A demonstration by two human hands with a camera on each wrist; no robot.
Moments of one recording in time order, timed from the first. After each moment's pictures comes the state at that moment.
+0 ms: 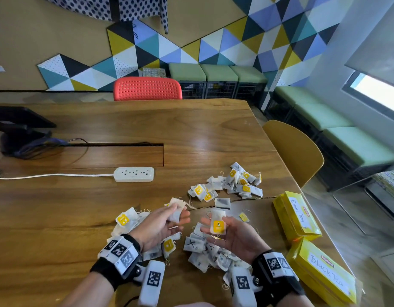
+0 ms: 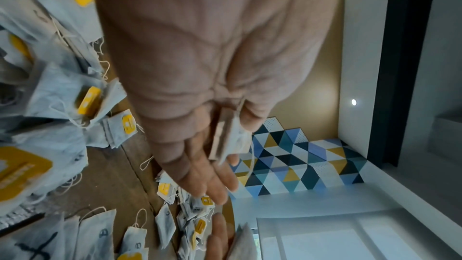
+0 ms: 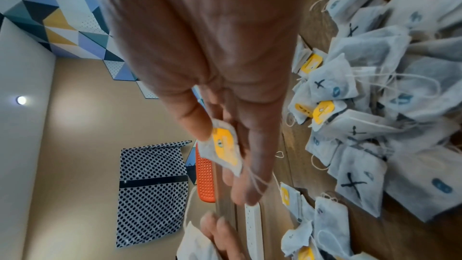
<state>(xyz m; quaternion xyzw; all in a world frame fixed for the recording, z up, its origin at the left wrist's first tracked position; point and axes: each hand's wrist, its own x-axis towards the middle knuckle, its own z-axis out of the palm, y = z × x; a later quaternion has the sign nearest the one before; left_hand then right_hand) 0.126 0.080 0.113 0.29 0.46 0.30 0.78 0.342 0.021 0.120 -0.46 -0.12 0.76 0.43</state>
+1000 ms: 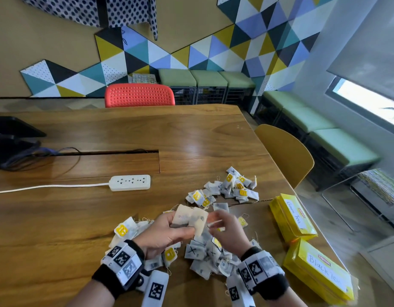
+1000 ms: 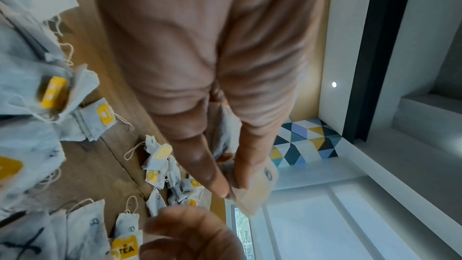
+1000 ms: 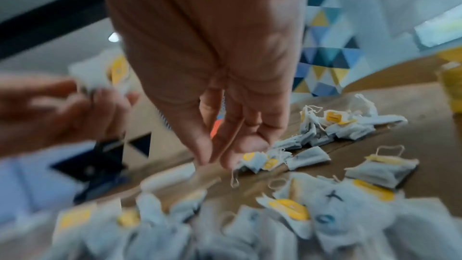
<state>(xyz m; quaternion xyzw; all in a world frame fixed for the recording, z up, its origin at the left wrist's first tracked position) 0.122 0.080 0.120 0.44 0.41 0.24 0.76 0.327 0.042 0.091 -0.67 -0.57 0.35 0.32</state>
